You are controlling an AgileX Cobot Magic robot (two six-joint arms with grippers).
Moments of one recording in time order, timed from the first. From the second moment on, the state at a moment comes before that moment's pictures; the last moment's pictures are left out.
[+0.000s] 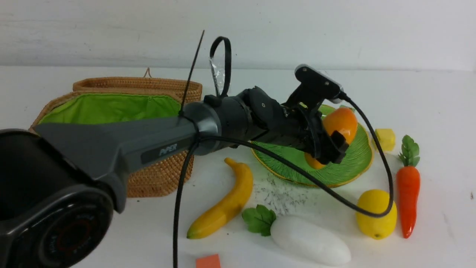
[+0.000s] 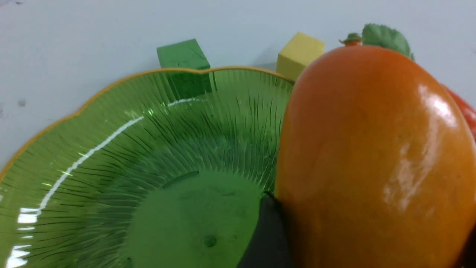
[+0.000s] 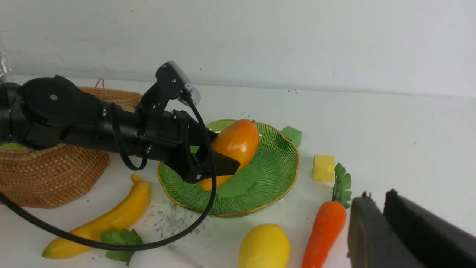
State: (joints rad) right arm 0.20 0.33 -0.82 0.01 0.81 0.03; left arm -0.66 2.20 -1.73 -0.89 0.23 0.97
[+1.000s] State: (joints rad) right arm 0.20 0.33 -0.82 0.06 0.94 0.03; left arm -0.67 1.76 -1.74 -0.16 1.04 0.06
